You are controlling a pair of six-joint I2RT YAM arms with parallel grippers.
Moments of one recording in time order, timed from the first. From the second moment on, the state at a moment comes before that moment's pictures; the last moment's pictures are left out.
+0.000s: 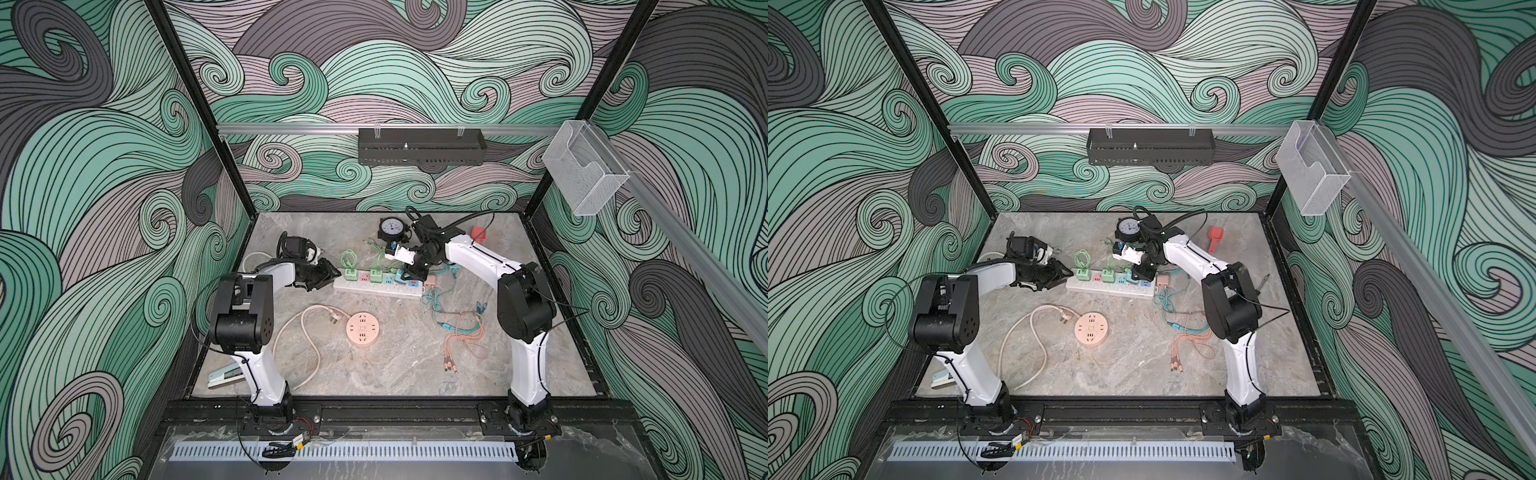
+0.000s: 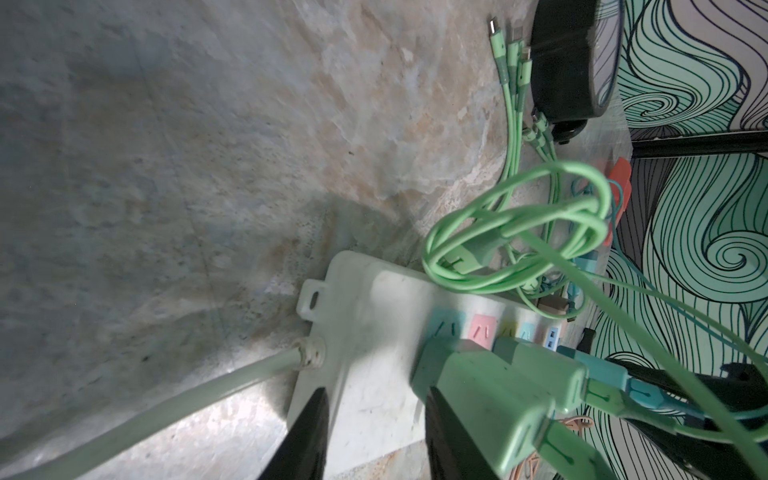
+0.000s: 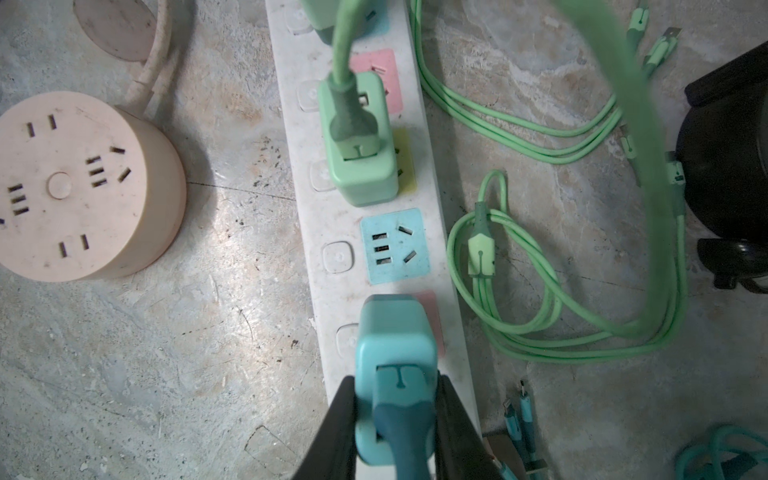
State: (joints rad) left arm -0.01 1.83 1.07 -0.29 0.58 -0.50; right arm 0.50 2.07 1.69 -0.83 -0.33 -0.77
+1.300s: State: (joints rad) left arm -0.01 1.85 1.07 -0.32 0.58 -0.46; right arm 0.52 2.13 1.77 -0.91 -0.28 -0.82
